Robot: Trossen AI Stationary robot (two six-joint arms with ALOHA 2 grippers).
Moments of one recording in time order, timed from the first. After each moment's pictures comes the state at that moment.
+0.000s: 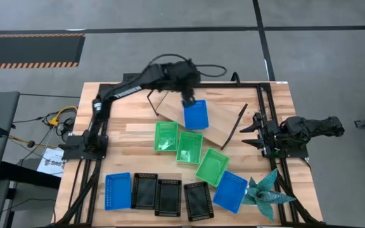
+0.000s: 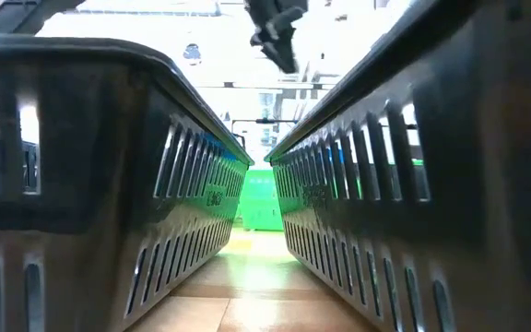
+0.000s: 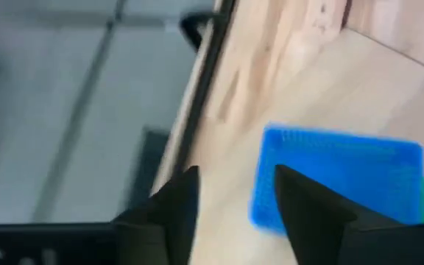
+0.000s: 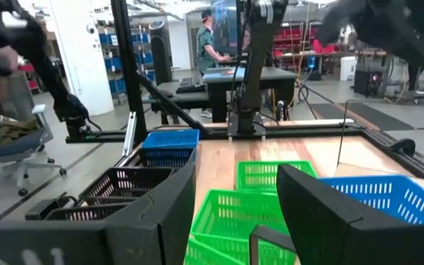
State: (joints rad) left arm 0.29 2.06 2.33 -1.18 -0.28 0.15; right arm 0.21 0.04 0.23 -0.14 0.13 0.07
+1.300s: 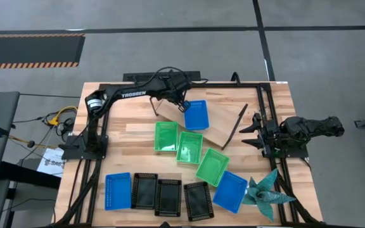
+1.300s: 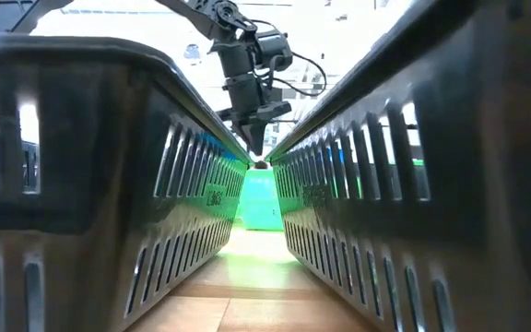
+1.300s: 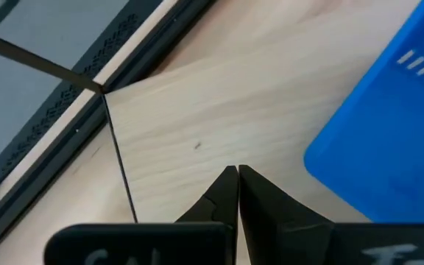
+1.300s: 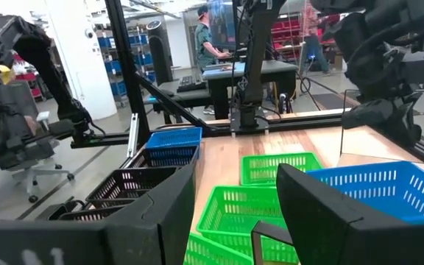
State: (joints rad) left arm 0.40 2.00 1.70 -0.83 -0.25 -0.27; right arm 0.21 0.04 0.23 -0.15 0.13 0.13
